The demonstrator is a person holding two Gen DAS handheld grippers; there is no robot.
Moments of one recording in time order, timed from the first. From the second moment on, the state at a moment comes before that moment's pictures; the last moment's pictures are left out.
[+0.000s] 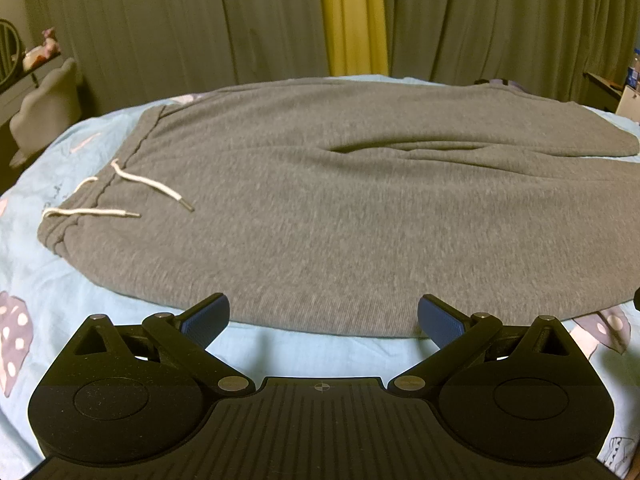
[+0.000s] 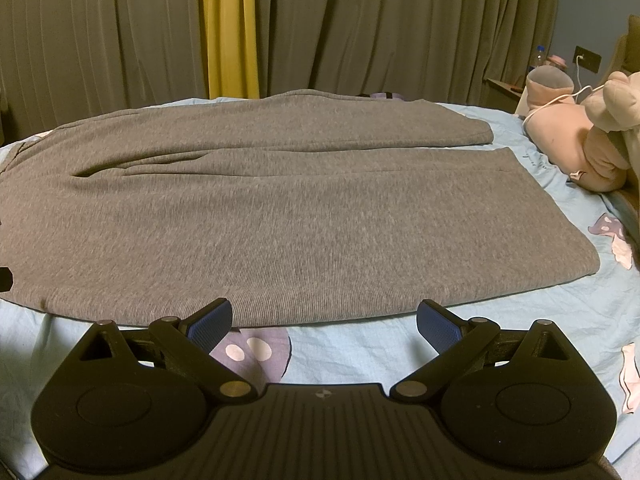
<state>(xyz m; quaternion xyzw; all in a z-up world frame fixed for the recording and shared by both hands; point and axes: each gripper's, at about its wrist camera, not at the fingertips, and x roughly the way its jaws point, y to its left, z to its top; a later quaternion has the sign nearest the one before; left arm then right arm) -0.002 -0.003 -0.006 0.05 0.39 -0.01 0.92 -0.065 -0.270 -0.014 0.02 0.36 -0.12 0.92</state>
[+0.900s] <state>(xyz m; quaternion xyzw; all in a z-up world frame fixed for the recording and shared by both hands) -0.002 -0.003 -0.005 0.06 0.40 -0.01 0.92 -0.062 -0.268 -0.015 0.02 0.37 -0.11 0.92</state>
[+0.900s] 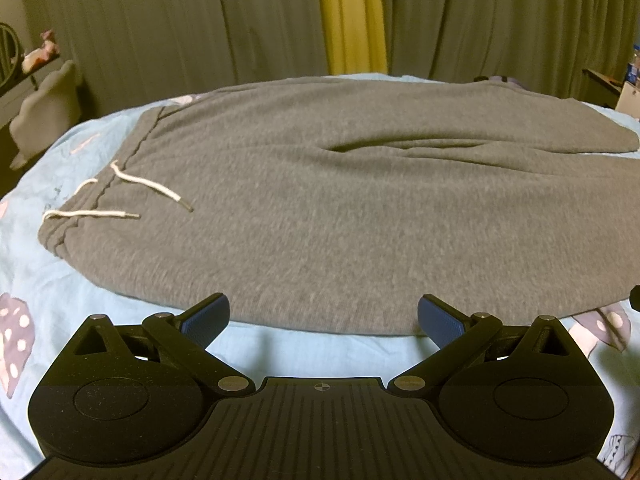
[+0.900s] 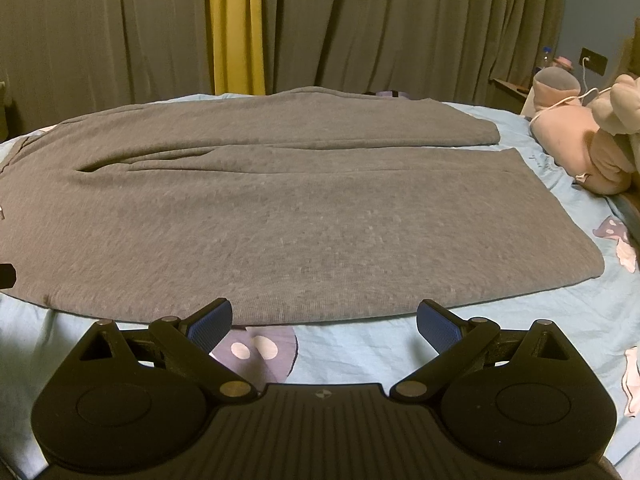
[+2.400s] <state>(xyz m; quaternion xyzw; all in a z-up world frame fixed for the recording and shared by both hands) 0.154 -0.011 -0.024 0.03 0.26 0.19 0.95 0.089 -0.356 -0.021 0.19 0.42 -0.11 0.88</state>
